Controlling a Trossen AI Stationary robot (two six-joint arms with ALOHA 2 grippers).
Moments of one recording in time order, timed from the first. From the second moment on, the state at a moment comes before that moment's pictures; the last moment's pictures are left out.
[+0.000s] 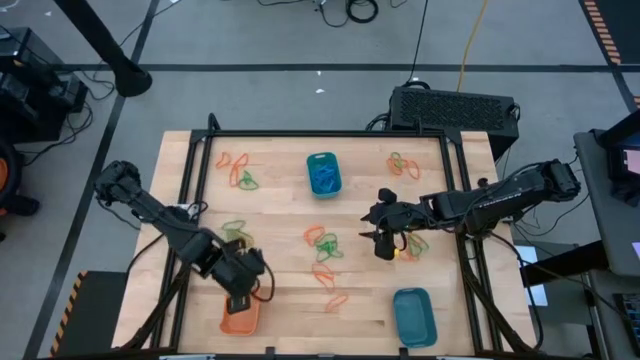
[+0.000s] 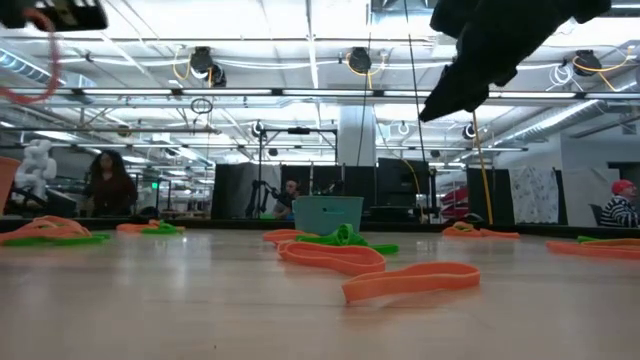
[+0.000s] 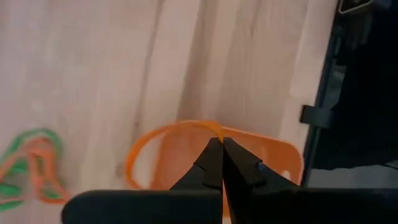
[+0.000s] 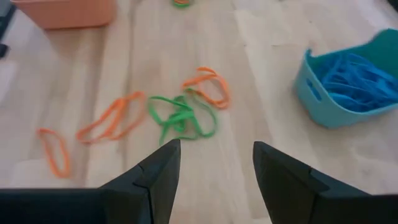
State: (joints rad) left arm -0.63 1.43 1.19 -0.94 -0.03 -0.87; right arm 0.19 1.23 0.77 -0.25 0.20 0.26
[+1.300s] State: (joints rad) left arm -0.77 1.62 1.15 -0.95 -0.04 -1.03; right arm 0.36 1.23 0.77 -0.23 0.21 0.37
